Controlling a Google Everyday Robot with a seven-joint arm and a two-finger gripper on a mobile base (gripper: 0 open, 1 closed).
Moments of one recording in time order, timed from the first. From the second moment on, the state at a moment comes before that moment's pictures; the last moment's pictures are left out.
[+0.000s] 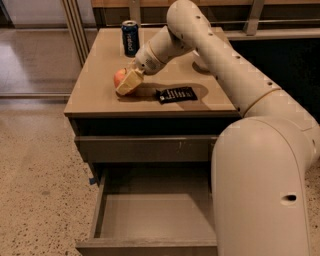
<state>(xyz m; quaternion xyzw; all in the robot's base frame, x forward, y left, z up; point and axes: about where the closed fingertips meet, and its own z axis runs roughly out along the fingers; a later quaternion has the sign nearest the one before) 0.727 0.094 0.835 -0.61 0.68 0.27 0.31</state>
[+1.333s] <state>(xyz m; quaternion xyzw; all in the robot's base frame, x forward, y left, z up) 0.727 0.095 0.835 -0.61 0.68 0.27 0.31</state>
